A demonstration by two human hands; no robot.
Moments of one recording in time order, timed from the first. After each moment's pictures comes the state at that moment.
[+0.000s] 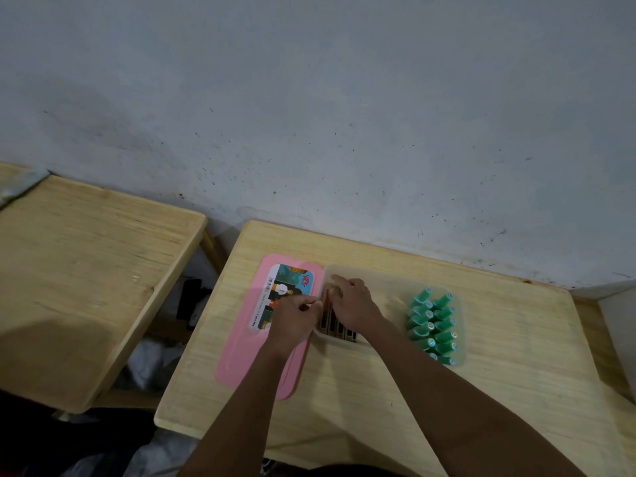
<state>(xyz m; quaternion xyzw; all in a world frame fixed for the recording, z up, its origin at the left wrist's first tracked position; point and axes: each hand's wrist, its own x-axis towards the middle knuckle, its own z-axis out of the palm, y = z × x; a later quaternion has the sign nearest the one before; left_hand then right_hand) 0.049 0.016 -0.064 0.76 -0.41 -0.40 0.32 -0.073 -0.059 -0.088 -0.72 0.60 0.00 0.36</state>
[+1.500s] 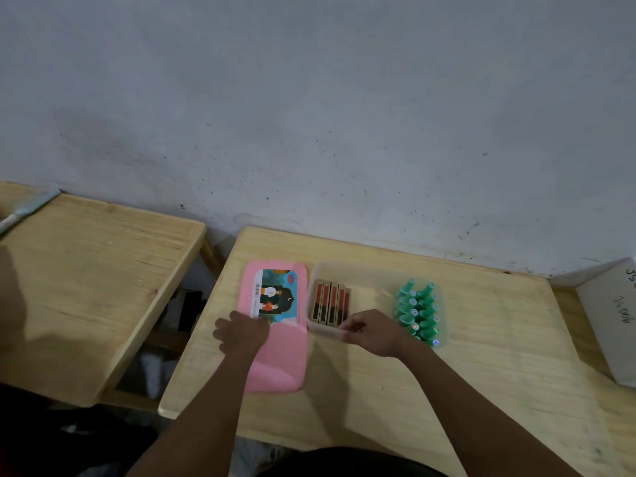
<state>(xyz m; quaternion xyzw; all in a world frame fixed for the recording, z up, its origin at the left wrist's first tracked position) 0.093 0.051 -0.095 0.93 -0.21 -0.29 0.12 -0.152 -0.011 -0.061 -0.71 0.50 -0.01 0.49</state>
